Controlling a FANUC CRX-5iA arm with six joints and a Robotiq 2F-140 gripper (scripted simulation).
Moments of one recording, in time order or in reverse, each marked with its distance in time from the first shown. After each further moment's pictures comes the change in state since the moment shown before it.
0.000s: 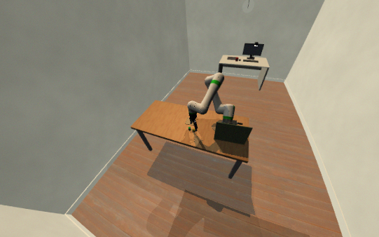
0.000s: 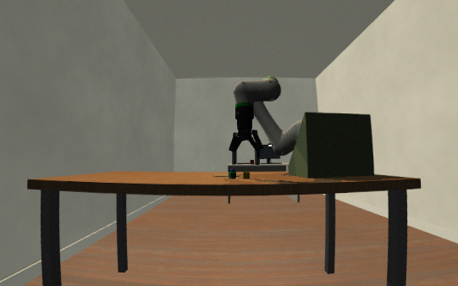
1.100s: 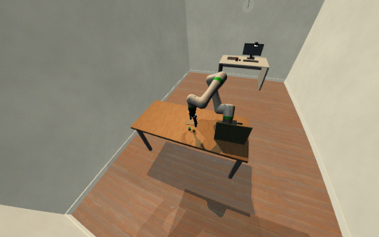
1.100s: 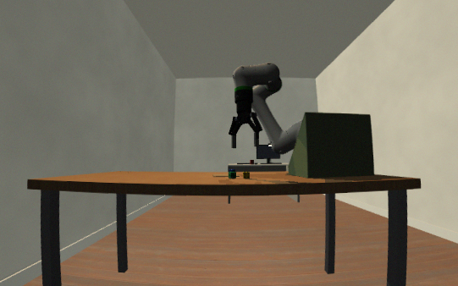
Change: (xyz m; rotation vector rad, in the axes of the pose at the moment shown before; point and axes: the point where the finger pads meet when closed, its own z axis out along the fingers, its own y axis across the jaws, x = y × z) arm 0.001 0.001 -0.084 0.000 0.000 0.009
